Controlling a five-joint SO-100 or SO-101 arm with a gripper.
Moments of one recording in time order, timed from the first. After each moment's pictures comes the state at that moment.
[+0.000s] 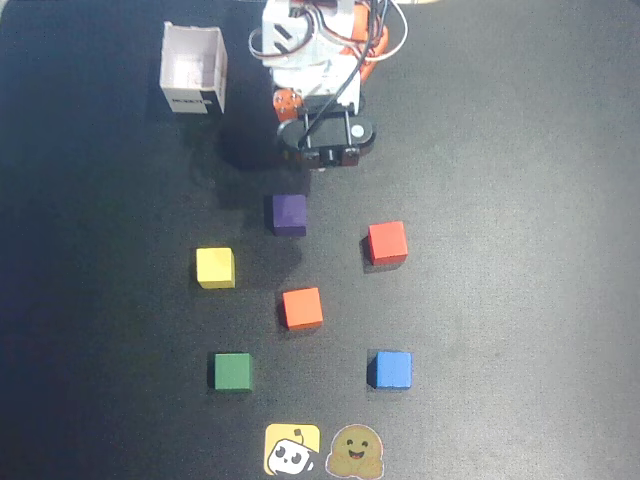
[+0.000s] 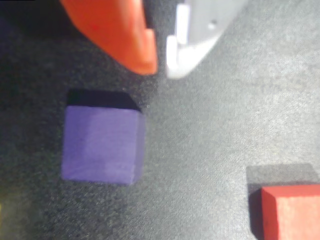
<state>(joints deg) 3.3 176.6 165.0 72.0 76.6</state>
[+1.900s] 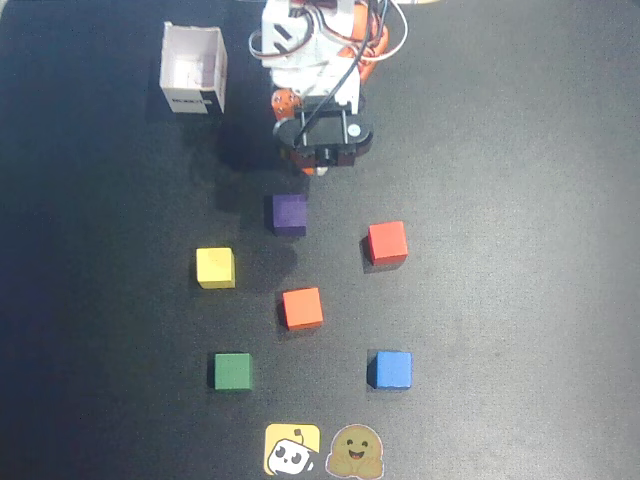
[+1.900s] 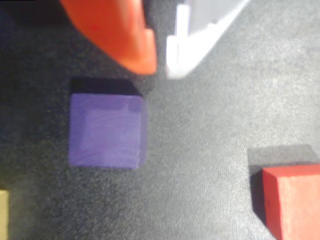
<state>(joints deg) 3.3 176.6 164.6 70.1 78.6</state>
